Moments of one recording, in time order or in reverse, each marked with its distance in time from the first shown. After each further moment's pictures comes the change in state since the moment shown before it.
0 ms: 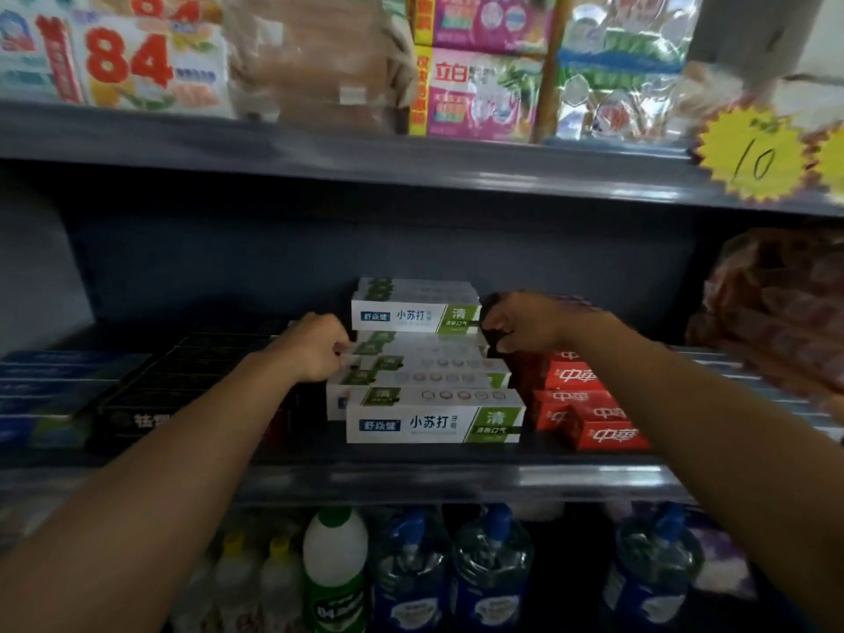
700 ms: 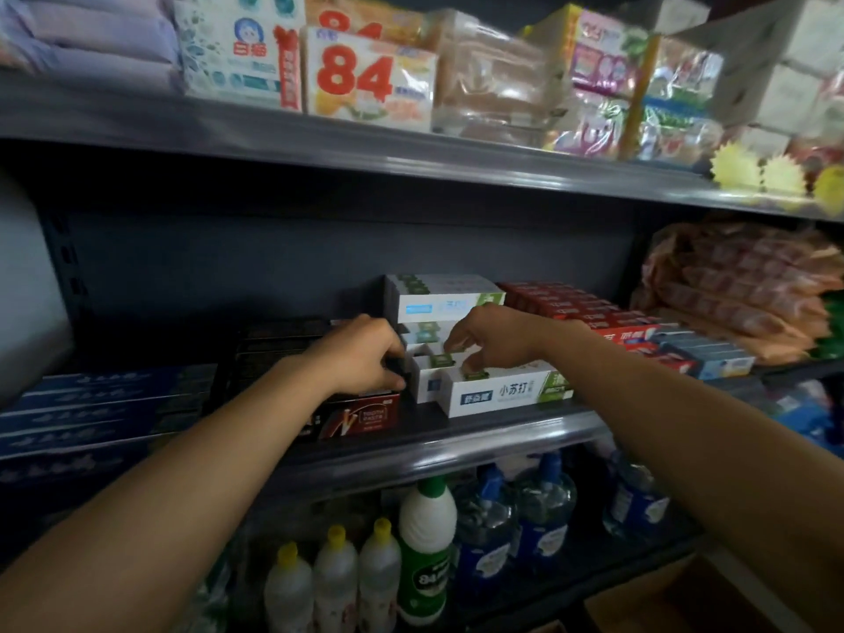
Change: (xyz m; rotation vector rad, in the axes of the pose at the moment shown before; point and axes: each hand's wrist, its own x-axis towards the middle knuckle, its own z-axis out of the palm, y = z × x) left_hand -0.050 -0.111 -0.045 0.008 -0.026 0.554; right_hand 0.019 -0.208 0.014 0.027 -0.032 0.110
